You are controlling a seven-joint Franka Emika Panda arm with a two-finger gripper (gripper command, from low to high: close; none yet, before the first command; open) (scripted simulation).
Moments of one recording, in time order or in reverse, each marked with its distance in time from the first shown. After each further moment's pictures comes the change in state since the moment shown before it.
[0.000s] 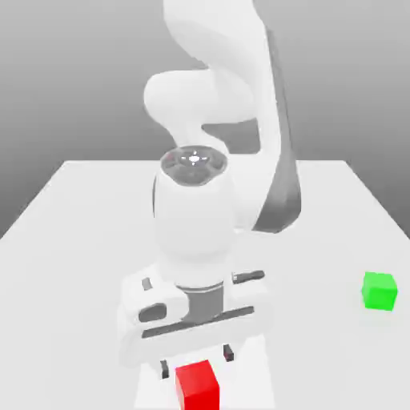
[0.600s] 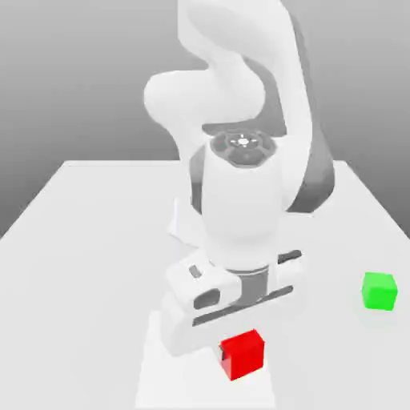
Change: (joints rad) arm 0.132 -0.217 0.132 -0.088 -0.034 -0.133 -0.018
